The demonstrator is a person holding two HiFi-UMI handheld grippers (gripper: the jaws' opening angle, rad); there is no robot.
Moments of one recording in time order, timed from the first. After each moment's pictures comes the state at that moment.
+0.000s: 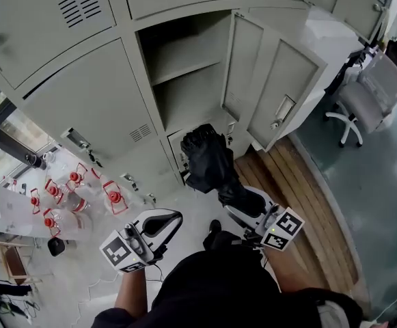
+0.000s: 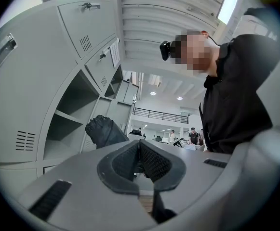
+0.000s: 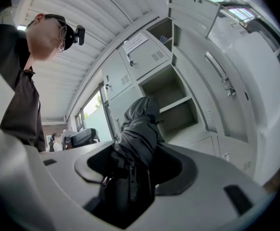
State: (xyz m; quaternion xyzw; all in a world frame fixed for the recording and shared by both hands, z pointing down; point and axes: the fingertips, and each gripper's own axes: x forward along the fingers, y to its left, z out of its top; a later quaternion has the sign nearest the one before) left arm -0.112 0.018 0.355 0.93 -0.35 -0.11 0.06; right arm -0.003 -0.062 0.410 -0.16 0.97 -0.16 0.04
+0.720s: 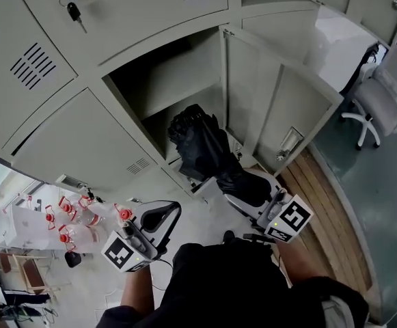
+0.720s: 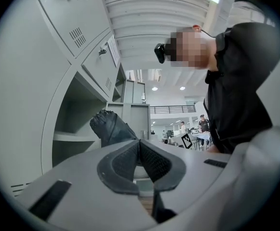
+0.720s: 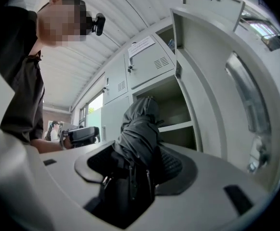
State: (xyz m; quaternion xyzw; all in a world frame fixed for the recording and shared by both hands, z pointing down) left arm -0.119 -0.116 0.310 0.91 -0.40 -0.08 -0.02; right arm -0.024 -0.197 0.353 -0.14 0.99 -0.05 0.06
